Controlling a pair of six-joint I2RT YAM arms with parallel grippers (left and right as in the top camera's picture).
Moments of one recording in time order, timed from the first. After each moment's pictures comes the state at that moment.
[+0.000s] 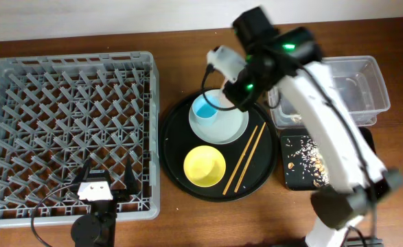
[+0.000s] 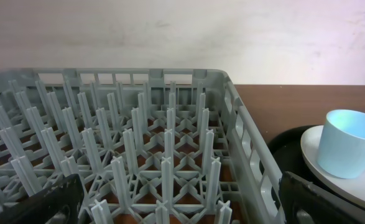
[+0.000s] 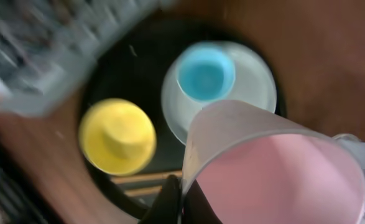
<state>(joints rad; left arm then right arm) -0.01 0.02 0.02 -0.09 -0.01 -0.02 0.39 1.85 2.19 -1.52 -0.26 -0.40</state>
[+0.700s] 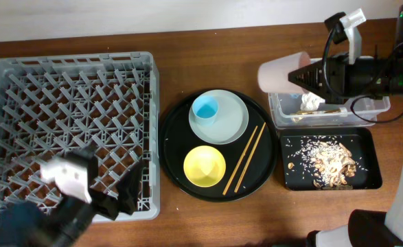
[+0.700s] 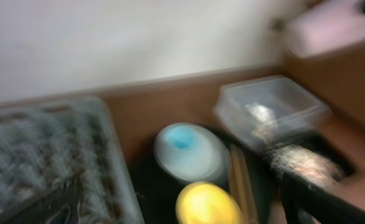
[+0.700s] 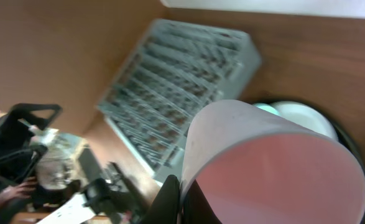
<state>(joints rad) -0.02 0.61 1.15 -0.88 0.49 -0.03 -0.15 1.63 2.22 -1.69 -1.02 -0.34</state>
